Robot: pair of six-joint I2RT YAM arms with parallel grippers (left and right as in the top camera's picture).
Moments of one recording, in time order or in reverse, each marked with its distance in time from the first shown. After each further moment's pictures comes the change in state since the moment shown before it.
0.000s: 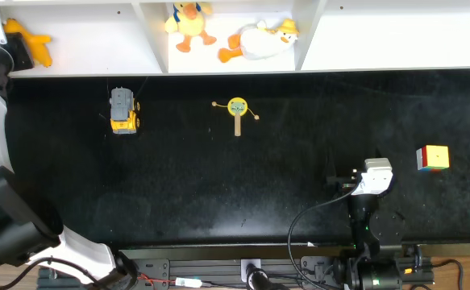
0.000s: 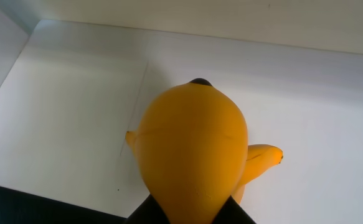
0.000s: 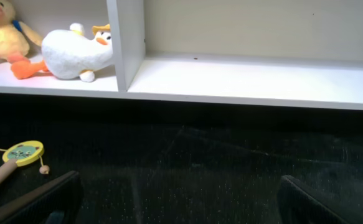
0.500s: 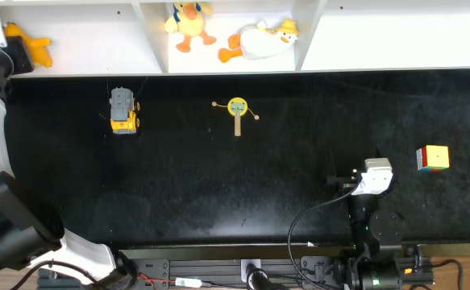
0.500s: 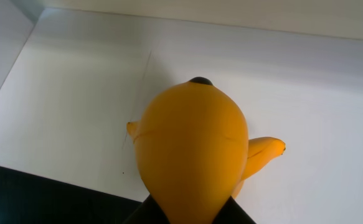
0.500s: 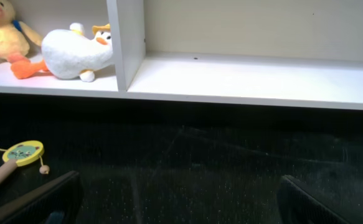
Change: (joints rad) left arm 0.000 -0.022 -0.002 -0.052 -0.027 0.011; right arm 0.000 0.000 0.000 0.000 0.000 -0.001
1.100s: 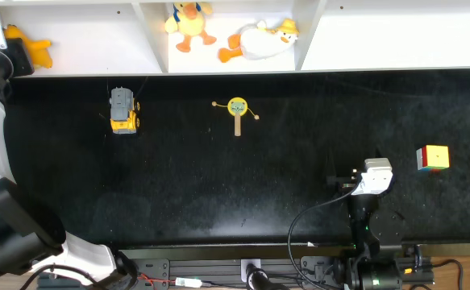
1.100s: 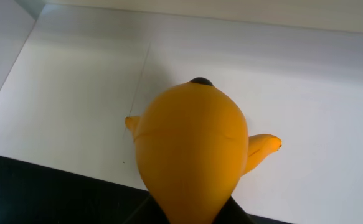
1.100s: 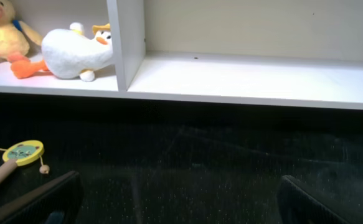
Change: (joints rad) left arm 0.000 -0.033 -0.010 -0.032 -0.003 0.008; right arm 0.000 0.000 0.000 0.000 0.000 0.001
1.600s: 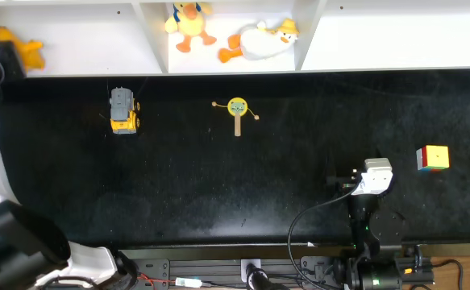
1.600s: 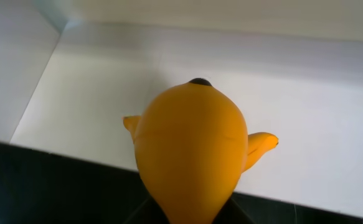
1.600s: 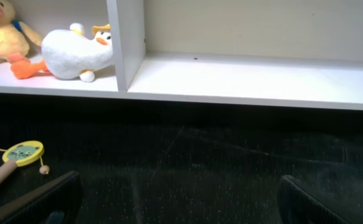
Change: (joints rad) left arm 0.012 -0.084 -0.010 -0.040 0.006 0.026; right arm 0.000 0.000 0.000 0.001 0.000 0.000
